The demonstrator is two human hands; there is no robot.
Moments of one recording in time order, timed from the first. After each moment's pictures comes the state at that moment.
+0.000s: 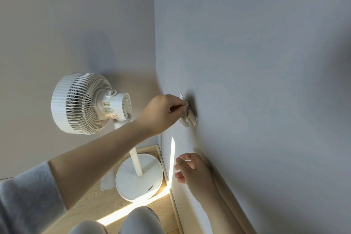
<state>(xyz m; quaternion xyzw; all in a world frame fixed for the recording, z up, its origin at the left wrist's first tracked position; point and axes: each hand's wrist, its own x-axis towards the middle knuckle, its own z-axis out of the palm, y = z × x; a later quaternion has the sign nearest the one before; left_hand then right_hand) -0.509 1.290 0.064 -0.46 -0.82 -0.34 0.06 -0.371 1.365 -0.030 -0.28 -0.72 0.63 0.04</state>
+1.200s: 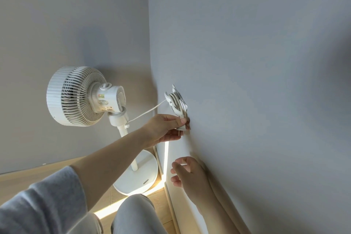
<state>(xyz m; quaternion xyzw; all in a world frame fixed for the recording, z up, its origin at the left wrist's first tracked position) -0.479 1.300 0.005 -0.17 -0.62 -0.64 -0.41 -0.330 1.361 -0.048 -0.28 -0.72 0.64 0.04</state>
